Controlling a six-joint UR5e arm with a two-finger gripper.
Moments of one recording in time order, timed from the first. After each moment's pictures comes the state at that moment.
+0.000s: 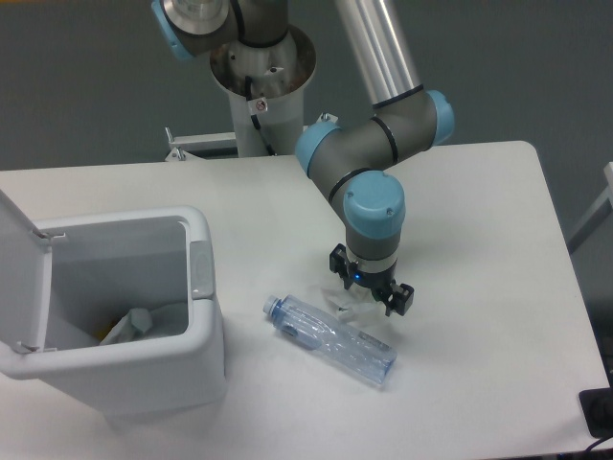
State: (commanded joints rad) arm 2.49 -2.03 -1.78 -0.82 1.63 1.14
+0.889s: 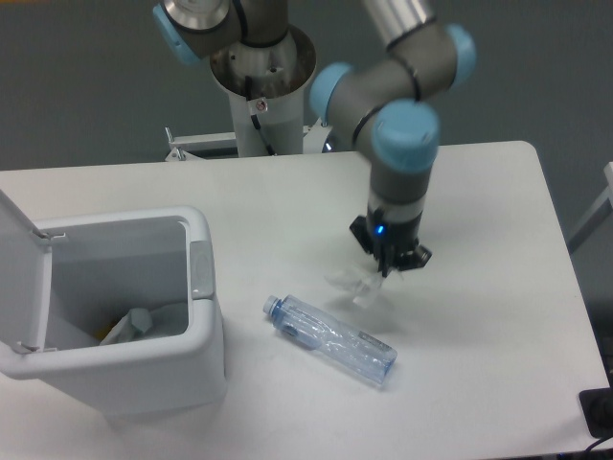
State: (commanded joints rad) arm 2.64 -1.73 -1.73 -1.01 1.17 1.14
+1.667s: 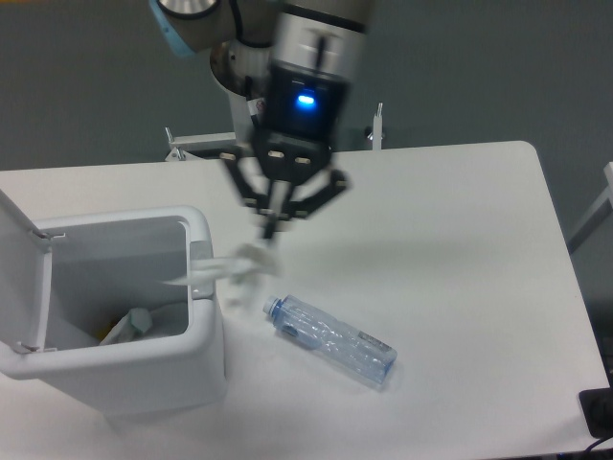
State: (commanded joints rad) arm 2.25 -1.68 -1.45 -0.98 1.04 0.31
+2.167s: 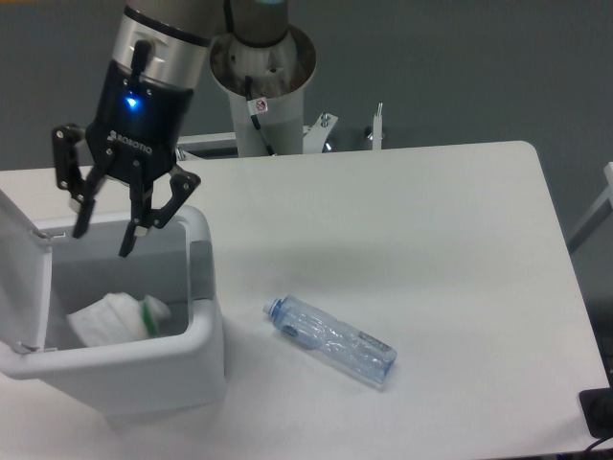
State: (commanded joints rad) arm 2.20 -1.67 -1.46 -0.95 1.04 0.23
